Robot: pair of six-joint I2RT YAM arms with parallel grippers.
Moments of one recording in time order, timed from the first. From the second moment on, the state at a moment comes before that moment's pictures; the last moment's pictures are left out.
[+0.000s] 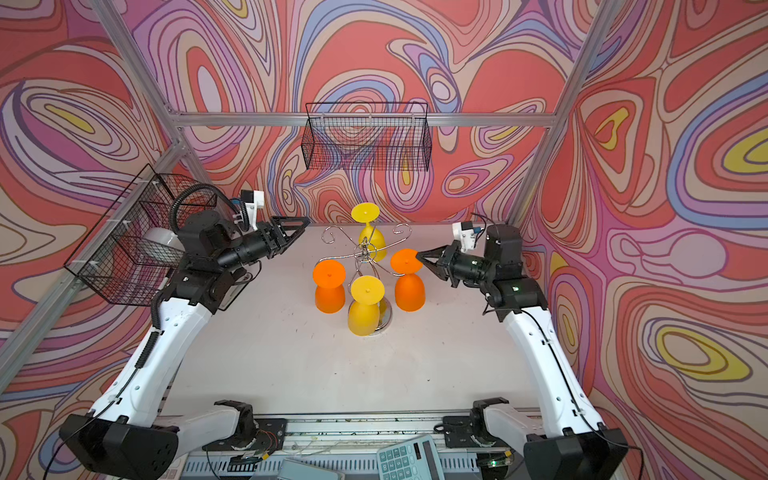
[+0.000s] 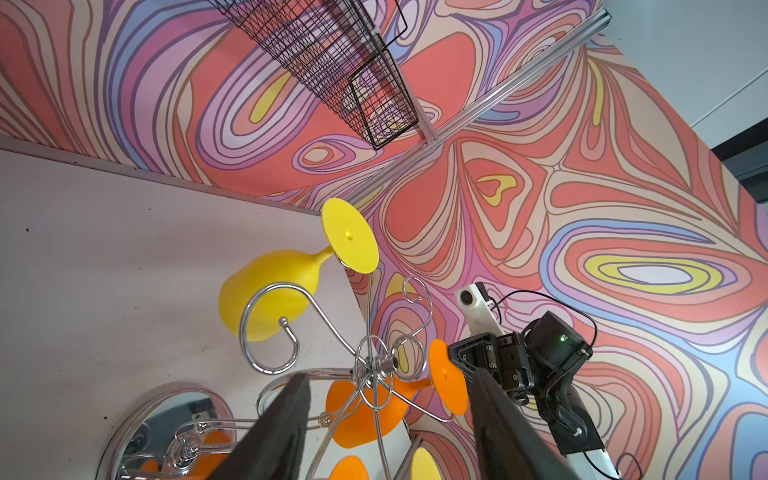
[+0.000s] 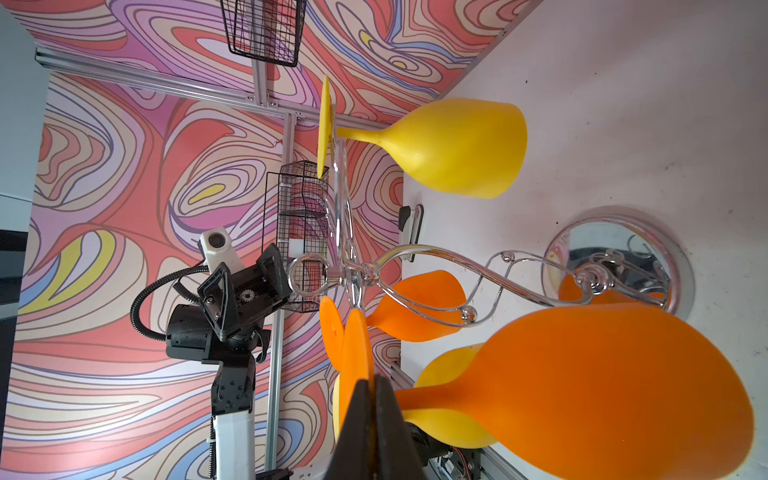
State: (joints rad) left arm -0.16 1.21 1.28 -0.17 0.73 -0.90; right arm 0.10 1.13 1.21 -0.46 -0.86 1.04
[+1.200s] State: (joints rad) left arm -0.18 1.21 1.26 -0.15 0.73 -0.87; right arm 0.10 1.07 1.20 -0.44 -0.88 1.06
